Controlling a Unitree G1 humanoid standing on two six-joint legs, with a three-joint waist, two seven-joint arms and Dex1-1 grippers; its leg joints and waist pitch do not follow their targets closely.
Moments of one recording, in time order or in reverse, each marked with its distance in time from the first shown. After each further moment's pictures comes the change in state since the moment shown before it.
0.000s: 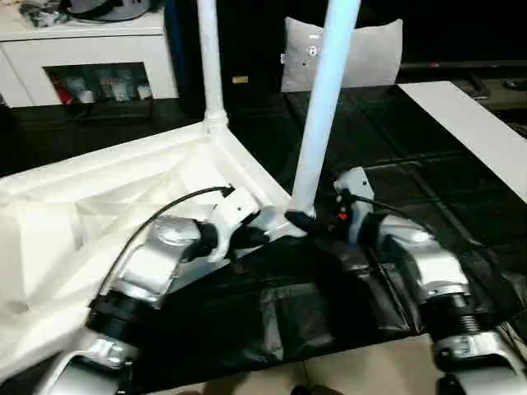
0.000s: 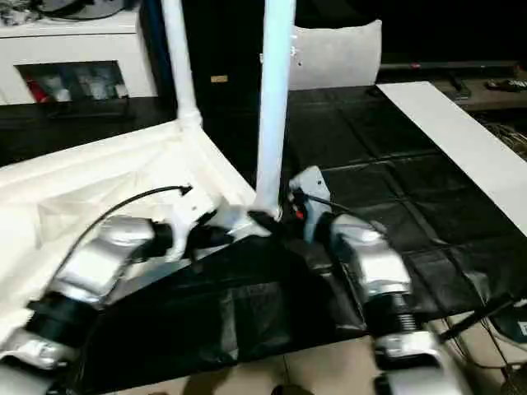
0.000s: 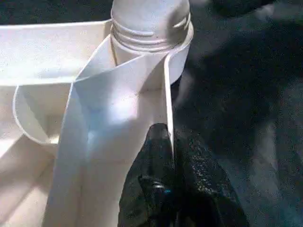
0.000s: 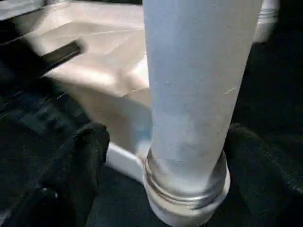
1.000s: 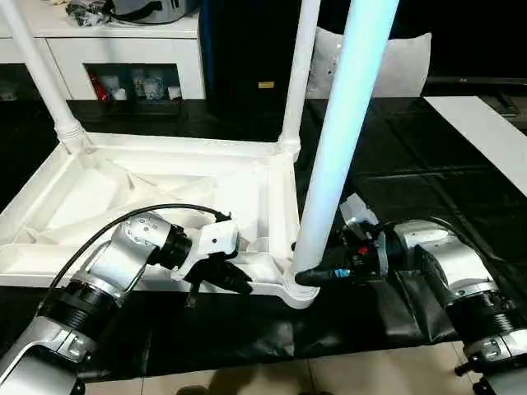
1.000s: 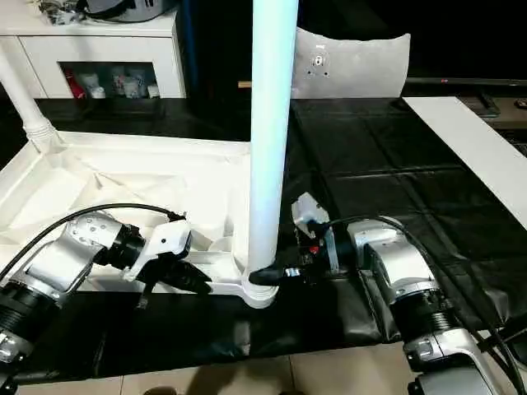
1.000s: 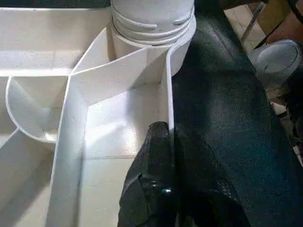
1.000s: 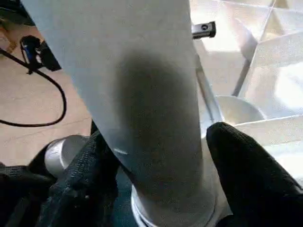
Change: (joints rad) left arm -0.031 0.133 -0.098 0.090 -0.039 -0.265 -0.408; right arm 0.001 -0.095 0.133 -0.040 0.086 0.070 0.427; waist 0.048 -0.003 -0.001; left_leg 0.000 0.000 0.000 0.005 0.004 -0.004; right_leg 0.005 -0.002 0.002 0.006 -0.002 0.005
